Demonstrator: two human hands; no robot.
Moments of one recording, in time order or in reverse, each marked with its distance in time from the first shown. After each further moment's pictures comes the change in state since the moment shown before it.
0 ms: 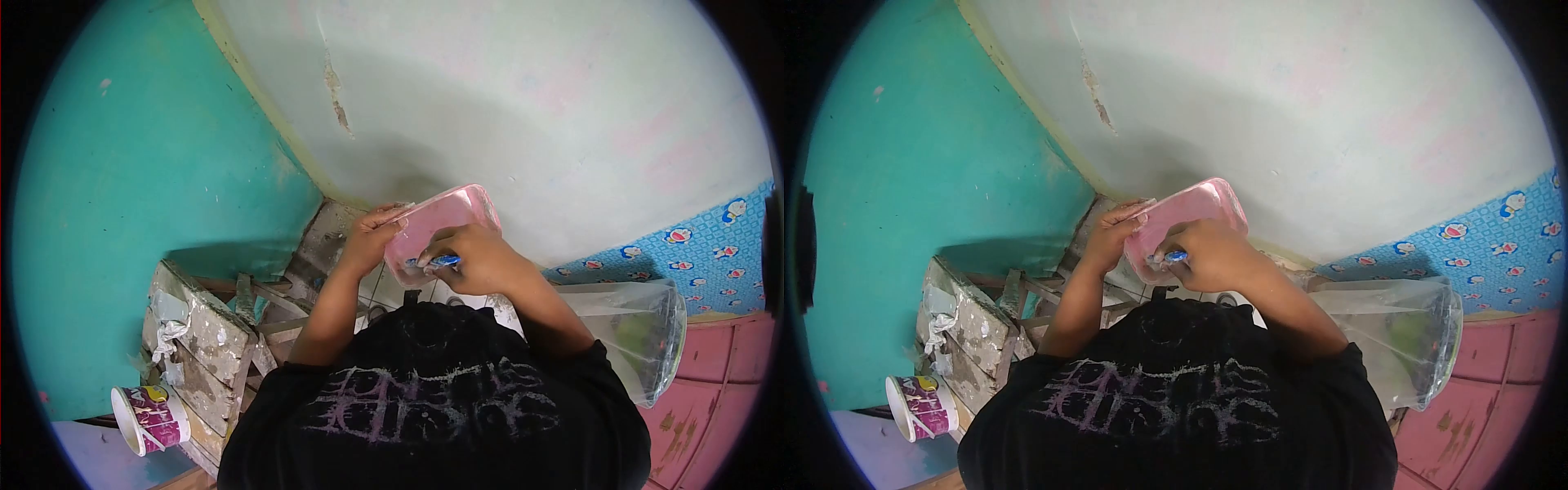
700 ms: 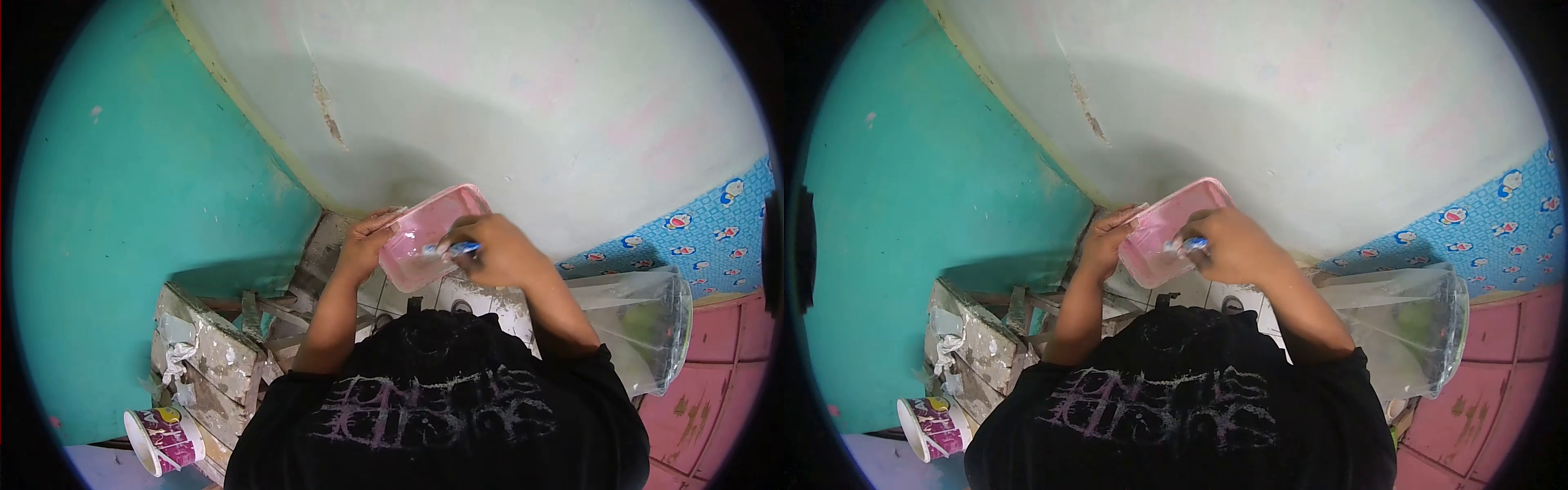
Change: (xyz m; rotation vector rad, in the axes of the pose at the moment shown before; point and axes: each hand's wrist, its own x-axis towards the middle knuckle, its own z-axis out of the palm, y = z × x) left_hand 0.005 0.015 -0.002 0.003 -0.053 0.037; right_hand -0.005 0.004 -0.025 0.083 0.084 0.124
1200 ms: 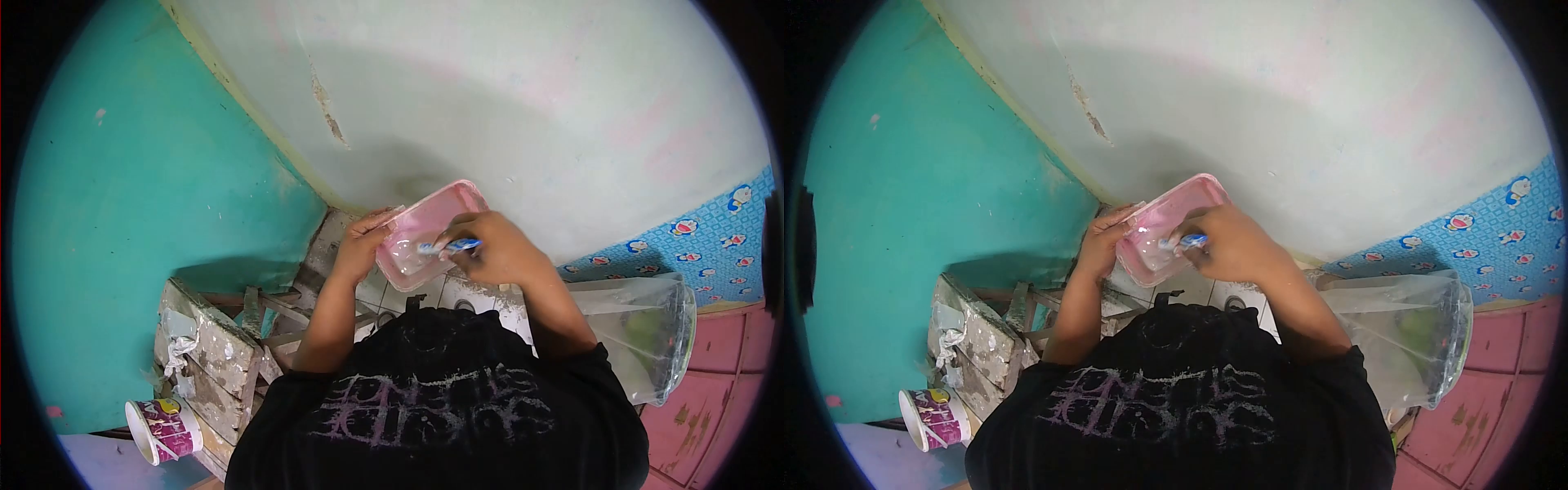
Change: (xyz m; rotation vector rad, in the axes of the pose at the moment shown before) left_hand 0.007 -0.003 0.007 -0.029 0.044 -0.056; right_hand -0.001 0.021 -0.009 0.082 0.012 -0.047
